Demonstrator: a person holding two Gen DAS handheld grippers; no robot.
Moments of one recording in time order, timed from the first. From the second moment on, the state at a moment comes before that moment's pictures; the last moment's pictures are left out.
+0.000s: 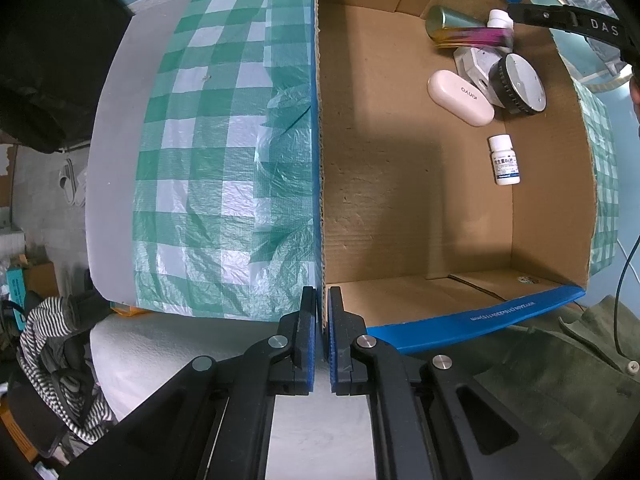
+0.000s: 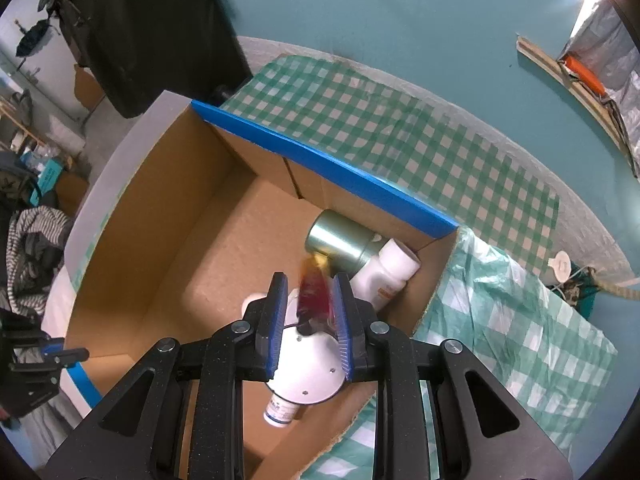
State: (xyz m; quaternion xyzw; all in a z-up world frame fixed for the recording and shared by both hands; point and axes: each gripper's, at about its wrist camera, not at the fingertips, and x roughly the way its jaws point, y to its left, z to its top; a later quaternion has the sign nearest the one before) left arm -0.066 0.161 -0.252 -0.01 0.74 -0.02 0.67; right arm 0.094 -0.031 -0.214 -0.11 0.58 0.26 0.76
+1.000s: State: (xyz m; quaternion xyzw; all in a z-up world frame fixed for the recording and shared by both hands) left arm -0.032 0.161 -0.214 -0.04 0.69 0.00 0.72; right arm 0.071 -0.106 -0.149 -0.03 0.56 0.16 0.81
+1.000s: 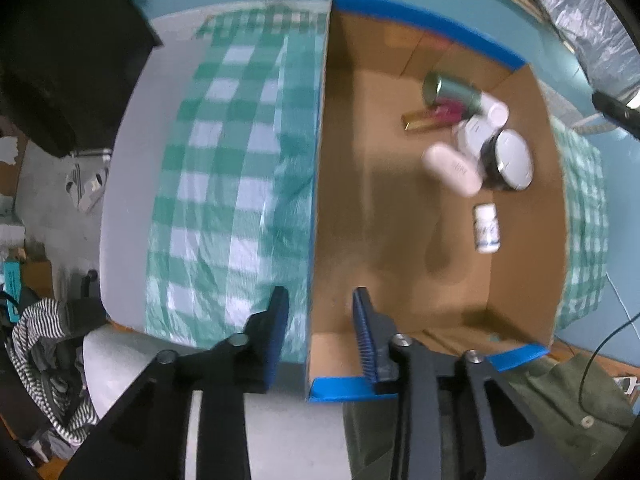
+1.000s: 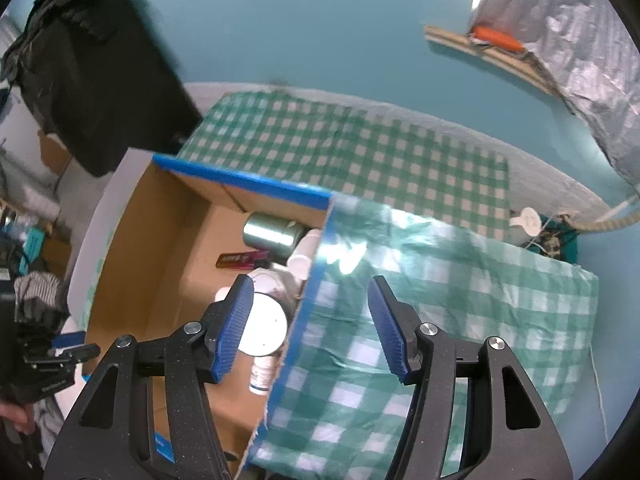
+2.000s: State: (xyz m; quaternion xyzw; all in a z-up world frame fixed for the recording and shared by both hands) left arm -0.004 0.103 -0.065 -0.01 0.49 -0.04 0.87; right arm 0.016 -0.173 -0.048 0.00 0.48 0.06 0.88
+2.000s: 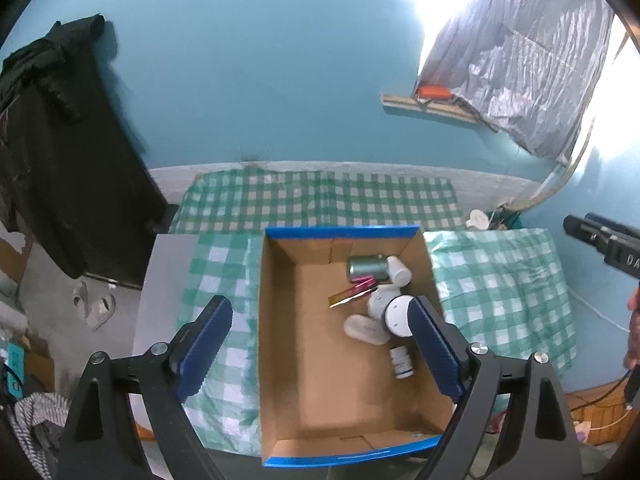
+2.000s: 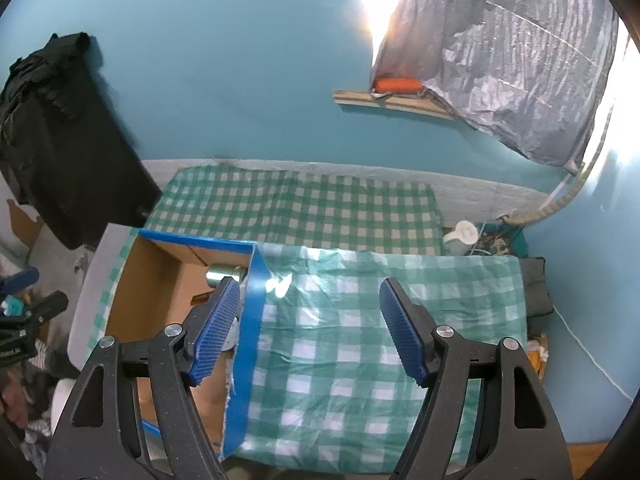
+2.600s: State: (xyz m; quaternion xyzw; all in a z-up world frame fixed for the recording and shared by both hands) left arm -0.009 0.093 -0.029 -0.02 0.44 -0.03 0.90; right arm 0.007 -0.186 -0.034 0.02 0.46 0.05 0.89
